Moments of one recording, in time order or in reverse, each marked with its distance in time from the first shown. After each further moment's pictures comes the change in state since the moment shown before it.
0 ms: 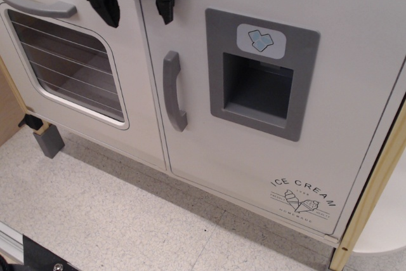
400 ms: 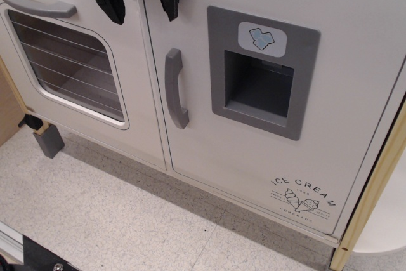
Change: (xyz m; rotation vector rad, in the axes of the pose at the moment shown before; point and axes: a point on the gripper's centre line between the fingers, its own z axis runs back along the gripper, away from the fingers) arm 0.003 -0.002 -0.001 -0.006 0.006 0.006
